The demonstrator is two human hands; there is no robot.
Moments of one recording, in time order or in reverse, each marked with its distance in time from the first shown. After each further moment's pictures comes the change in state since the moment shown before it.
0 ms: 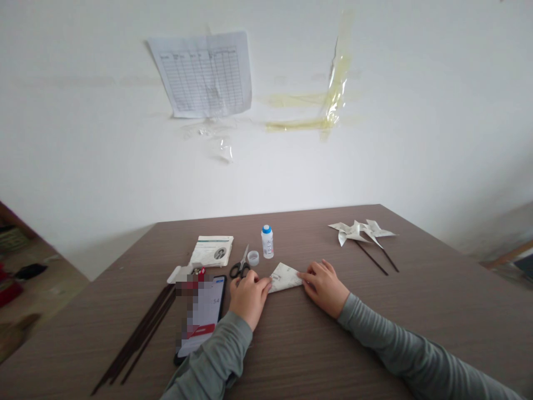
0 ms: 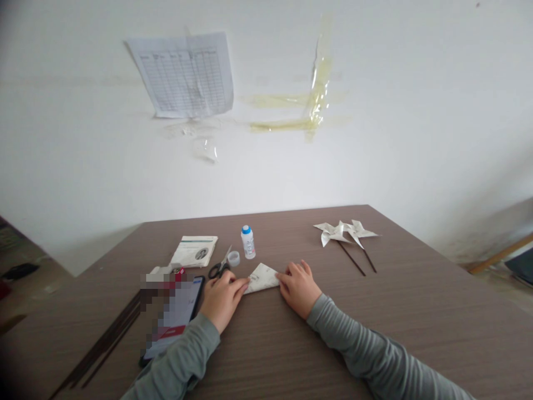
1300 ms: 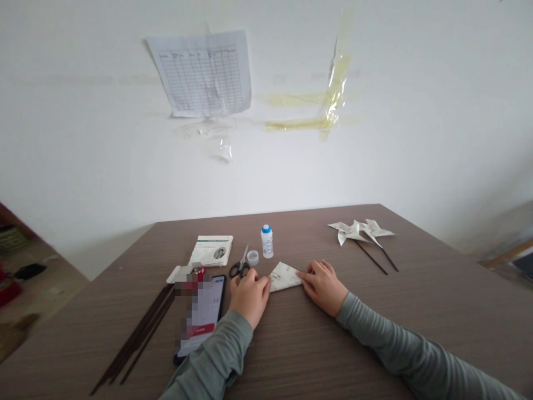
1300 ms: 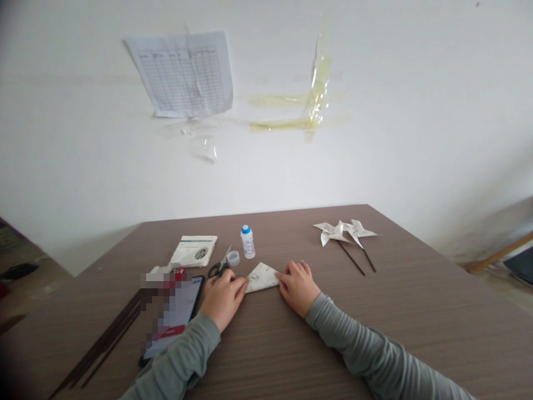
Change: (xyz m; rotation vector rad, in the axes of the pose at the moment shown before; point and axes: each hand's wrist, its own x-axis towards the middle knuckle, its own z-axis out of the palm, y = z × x) left_hand -0.002 0.012 -0.009 0.064 -0.003 0.014; right_hand 0.002 -0.004 -0.005 -0.004 -0.051 0.038
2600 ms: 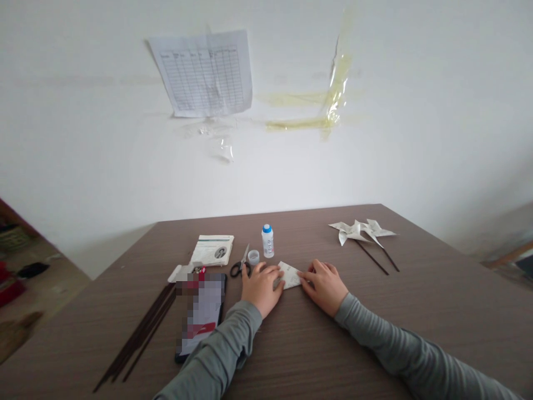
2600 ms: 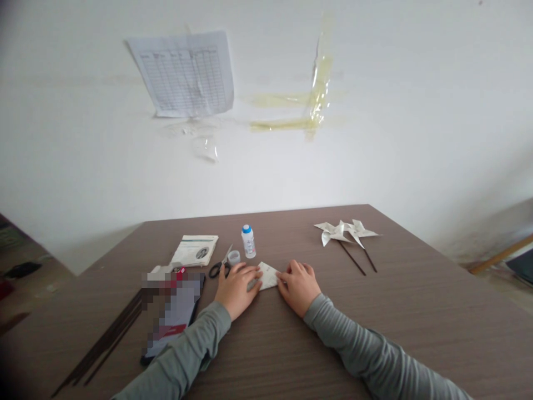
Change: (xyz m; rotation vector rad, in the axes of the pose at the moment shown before) left_hand 0.019 0.033 -0.013 -0.102 -0.012 0.062; right_hand 0.004 -0.013 -0.009 -0.009 -0.029 0.105
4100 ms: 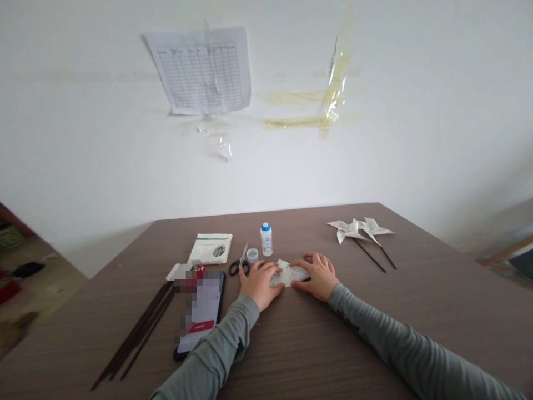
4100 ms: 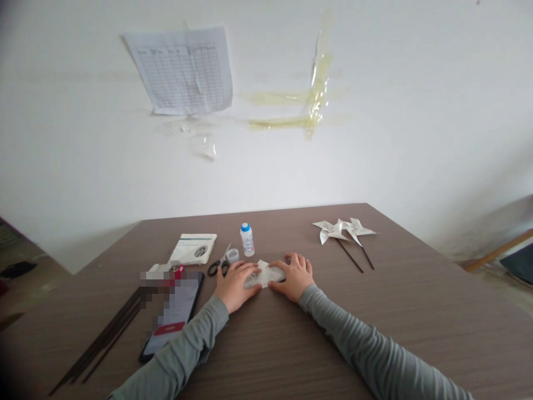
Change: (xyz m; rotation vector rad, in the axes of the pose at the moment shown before) left_hand 0.003 0.008 -0.021 -0.006 -0.219 -0.094; right_hand 0.022 -0.025 -0.034 0.195 -0.284 0.342
